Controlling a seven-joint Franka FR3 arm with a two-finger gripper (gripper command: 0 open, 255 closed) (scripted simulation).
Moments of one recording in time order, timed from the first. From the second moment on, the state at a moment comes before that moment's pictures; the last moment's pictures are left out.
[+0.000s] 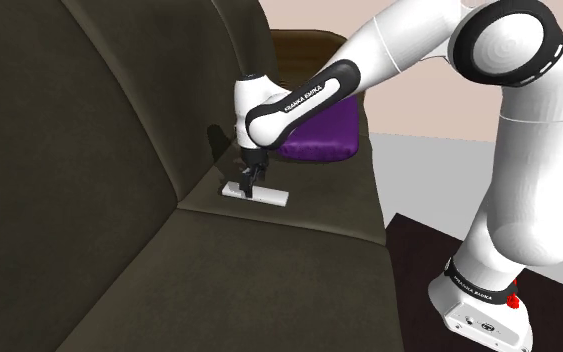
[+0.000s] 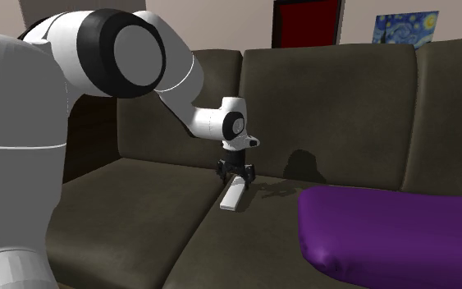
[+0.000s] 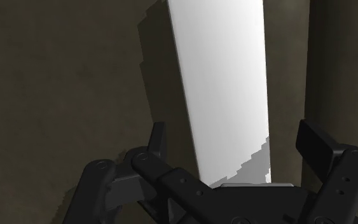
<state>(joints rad) 0.08 0.27 0.19 -1.95 -0.07 2.25 -0.03</state>
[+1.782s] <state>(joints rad) 0.08 0.27 0.19 -1.94 -0.07 2.25 -0.02</state>
